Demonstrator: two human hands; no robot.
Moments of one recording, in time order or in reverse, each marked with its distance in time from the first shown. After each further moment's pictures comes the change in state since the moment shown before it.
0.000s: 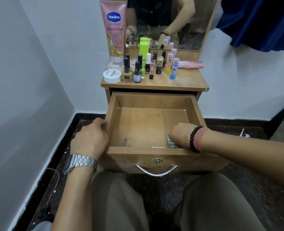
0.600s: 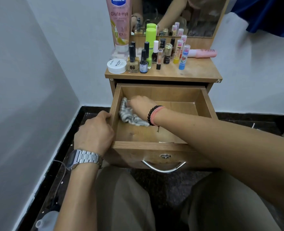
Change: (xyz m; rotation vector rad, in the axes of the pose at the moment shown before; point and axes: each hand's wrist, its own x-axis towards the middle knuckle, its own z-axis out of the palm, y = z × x) left_hand 0.003 0.000 0.003 0.037 0.022 -0.004; right_hand 0.106 -0.054 -0.074 0.402 0.553 -0.058
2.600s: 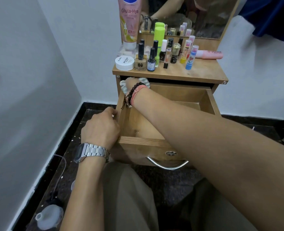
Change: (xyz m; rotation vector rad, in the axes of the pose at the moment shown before) left_hand 0.001 -0.004 -0.001 -0.037 0.012 0.012; right_hand -0.005 -0.067 -0.073 -0.104 -0.424 0.233
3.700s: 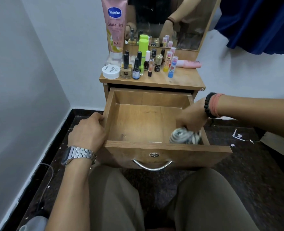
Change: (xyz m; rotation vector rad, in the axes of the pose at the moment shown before) left_hand -0.003 0.005 -0.004 -0.001 -0.032 -0.012; right_hand -0.052 0.192 0.054 -0.678 -0.337 -0.260
